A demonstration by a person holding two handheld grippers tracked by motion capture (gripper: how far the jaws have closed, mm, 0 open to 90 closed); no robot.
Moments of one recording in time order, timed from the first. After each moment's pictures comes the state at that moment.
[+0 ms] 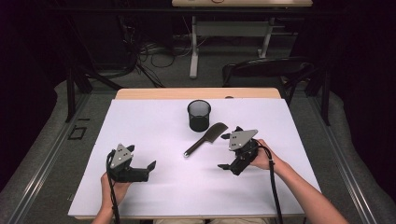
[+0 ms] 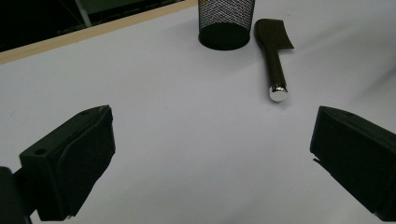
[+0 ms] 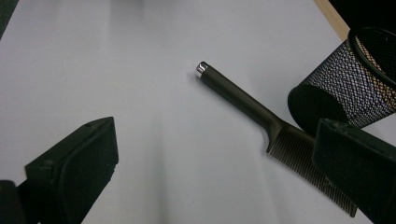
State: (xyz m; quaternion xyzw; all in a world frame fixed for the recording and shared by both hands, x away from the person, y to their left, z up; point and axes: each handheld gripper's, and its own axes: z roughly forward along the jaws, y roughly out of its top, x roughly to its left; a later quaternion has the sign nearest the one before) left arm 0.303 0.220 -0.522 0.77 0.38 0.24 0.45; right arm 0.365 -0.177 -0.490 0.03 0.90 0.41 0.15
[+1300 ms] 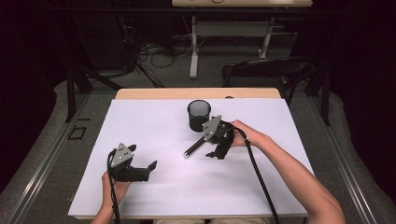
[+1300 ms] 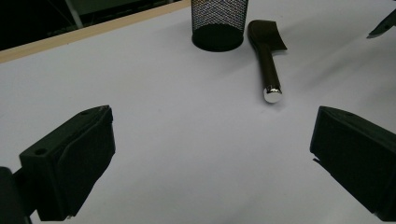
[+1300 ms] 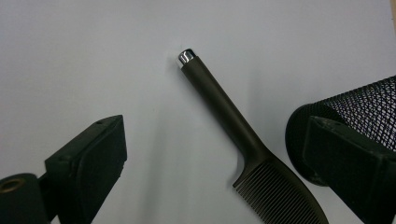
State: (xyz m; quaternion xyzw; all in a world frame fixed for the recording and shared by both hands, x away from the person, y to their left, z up) left arm 0.306 0.218 -0.522 0.78 0.37 0.23 0.46; right arm 0.423 -0.113 -0.487 -0.07 0.95 0.28 0.12
